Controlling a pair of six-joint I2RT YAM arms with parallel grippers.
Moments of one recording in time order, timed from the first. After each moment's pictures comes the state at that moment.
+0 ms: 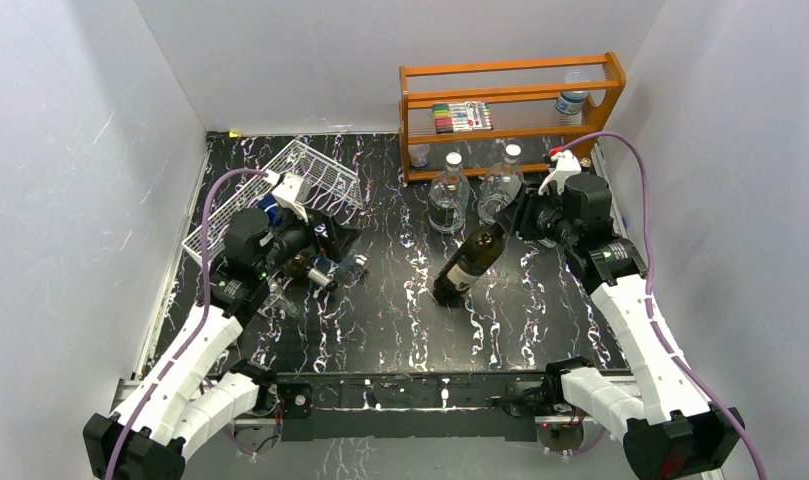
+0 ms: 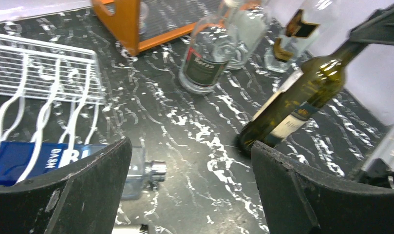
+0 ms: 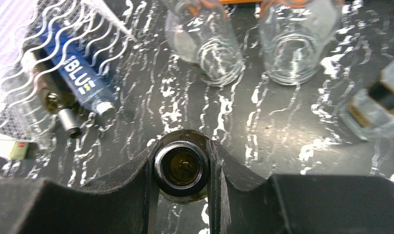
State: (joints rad) left arm -0.39 0.85 0.78 -0.11 0.30 -0.20; right arm 0.26 0.95 1.02 -0.52 -0.21 0.30
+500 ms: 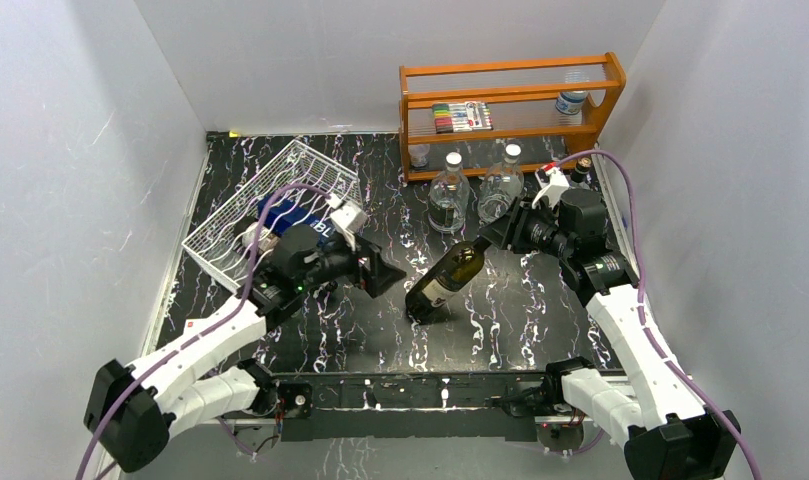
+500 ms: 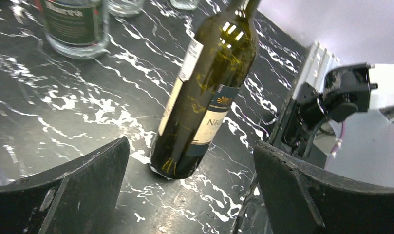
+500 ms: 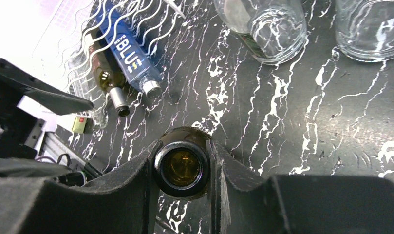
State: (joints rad) left arm -0.68 0.99 0.65 0.09 0.39 -0.27; right arm 0.26 0.91 0.87 -0.40 -0.43 0.46
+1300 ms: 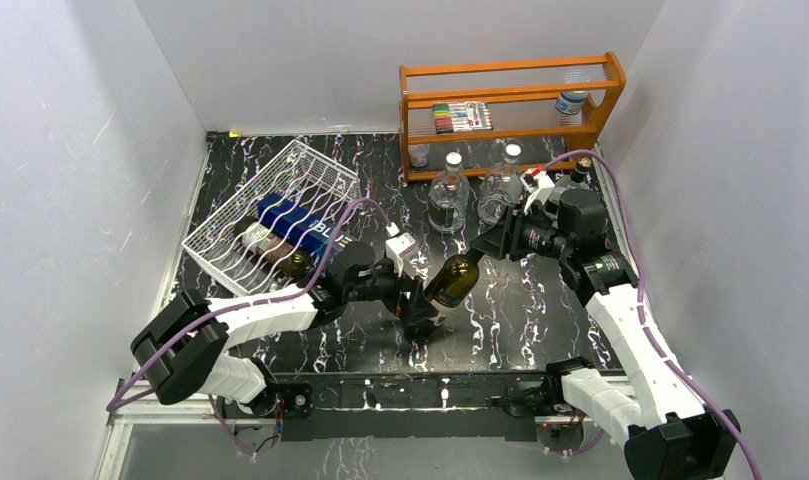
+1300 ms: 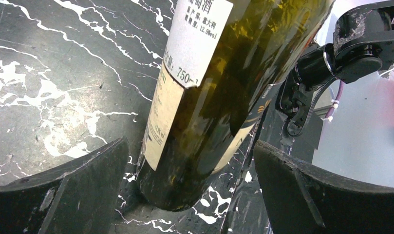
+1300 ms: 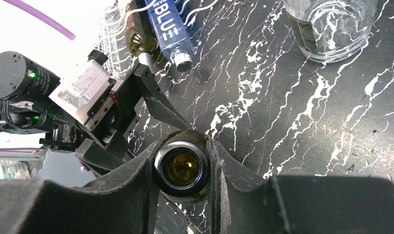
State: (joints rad) left arm -0.86 1.36 0.60 0.33 0.43 -0.32; right arm 0.26 0.91 0.87 -0.40 -0.64 0.36
